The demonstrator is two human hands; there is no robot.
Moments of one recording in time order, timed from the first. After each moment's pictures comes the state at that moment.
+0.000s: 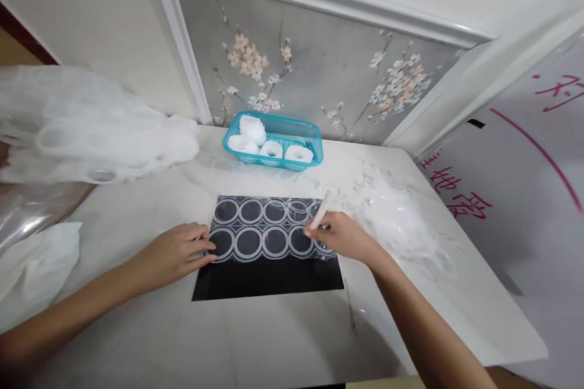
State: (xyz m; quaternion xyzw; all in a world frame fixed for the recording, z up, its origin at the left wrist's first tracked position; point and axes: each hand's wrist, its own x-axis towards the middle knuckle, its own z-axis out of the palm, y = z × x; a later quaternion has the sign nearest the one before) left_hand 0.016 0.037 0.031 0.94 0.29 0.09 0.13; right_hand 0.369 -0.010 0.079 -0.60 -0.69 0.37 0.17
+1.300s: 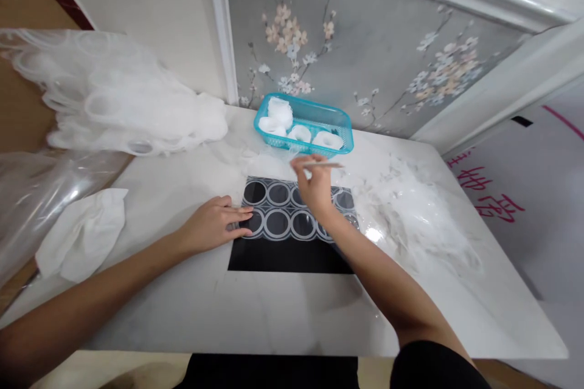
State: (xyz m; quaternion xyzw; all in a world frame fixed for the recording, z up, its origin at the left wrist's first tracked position) left_hand 0.017 0.042 0.012 0.93 0.33 0.13 0.10; right_hand 0.273 0.073 0.034 -0.57 -0.70 0.04 0.44
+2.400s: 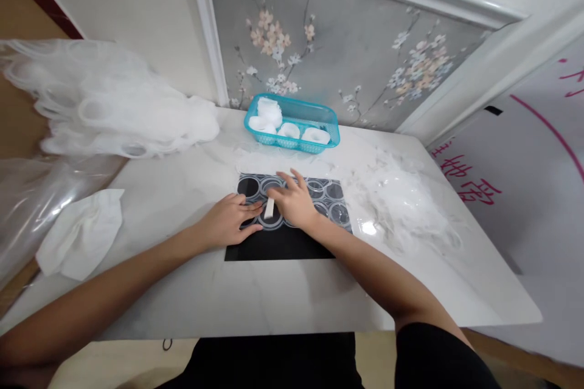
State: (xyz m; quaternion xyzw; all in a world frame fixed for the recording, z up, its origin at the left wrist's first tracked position) left_hand 0.048 0.034 0.011 0.96 0.27 0.09 0.03; right_hand 0.271 0.039 0.016 -0.49 -0.85 -0.06 0.20
